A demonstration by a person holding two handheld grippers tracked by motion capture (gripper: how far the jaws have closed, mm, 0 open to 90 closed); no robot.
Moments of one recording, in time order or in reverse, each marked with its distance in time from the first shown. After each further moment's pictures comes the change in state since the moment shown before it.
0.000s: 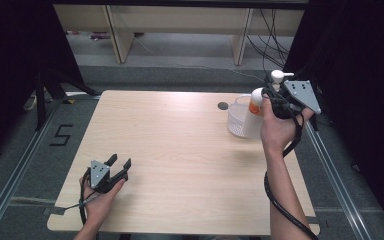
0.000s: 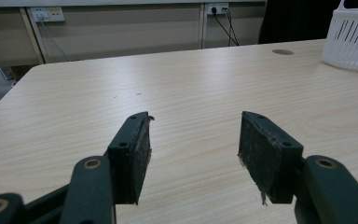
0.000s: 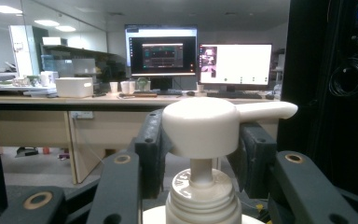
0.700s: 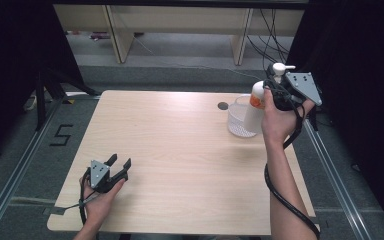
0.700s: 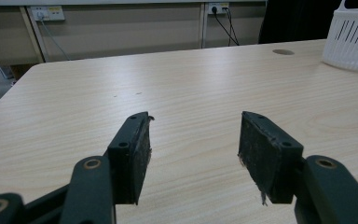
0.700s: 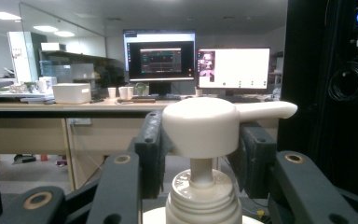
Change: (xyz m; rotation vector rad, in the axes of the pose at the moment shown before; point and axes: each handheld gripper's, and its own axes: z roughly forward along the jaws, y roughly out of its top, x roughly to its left) left arm 0.000 0.000 0.000 0.002 0.000 -0.004; right arm -0.004 0.006 0.017 -0.015 -0.009 0.016
